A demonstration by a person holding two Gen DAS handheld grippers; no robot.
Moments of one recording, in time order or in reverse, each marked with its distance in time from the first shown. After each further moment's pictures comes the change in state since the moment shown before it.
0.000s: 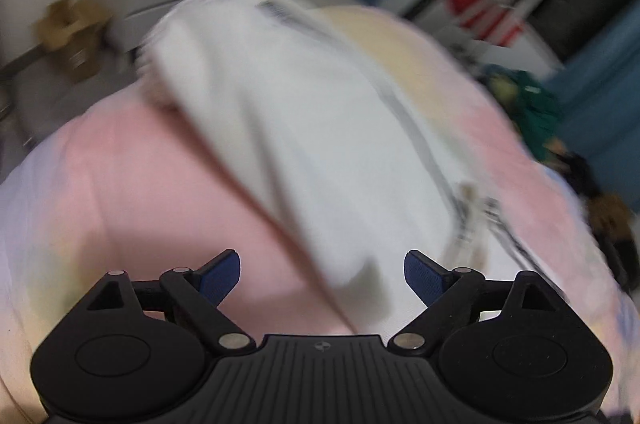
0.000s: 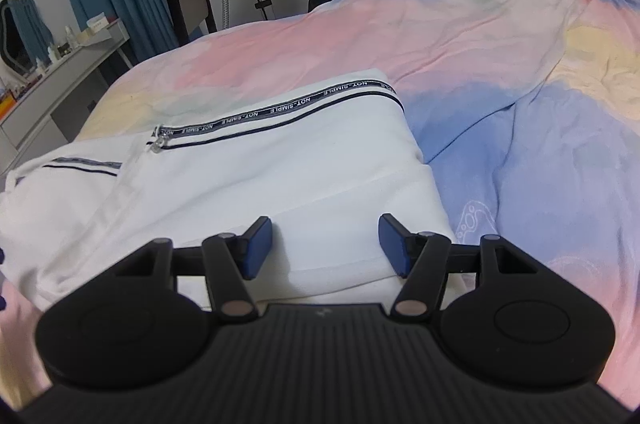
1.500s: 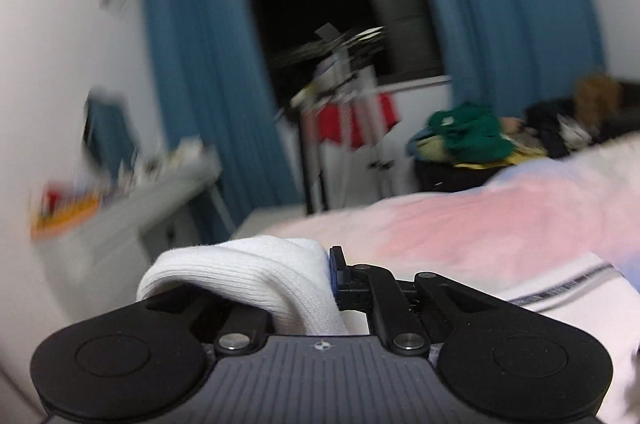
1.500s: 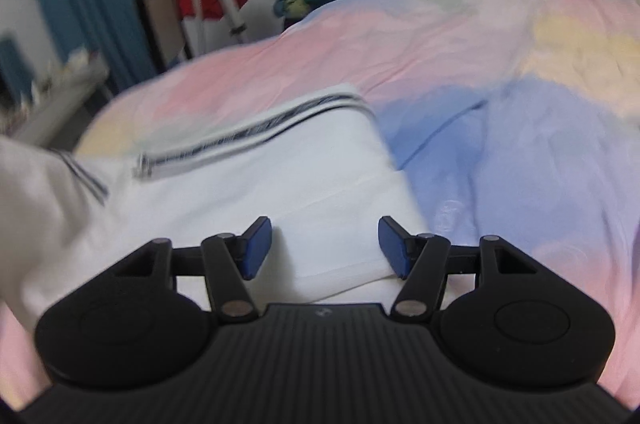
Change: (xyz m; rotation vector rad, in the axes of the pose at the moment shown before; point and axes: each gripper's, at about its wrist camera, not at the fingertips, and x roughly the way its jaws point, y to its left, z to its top) left arm -0.028 -0.272 -0.129 0.967 -0.713 0.094; right arm -0.015 -0.029 -0.005 0.178 -0.088 -0.027
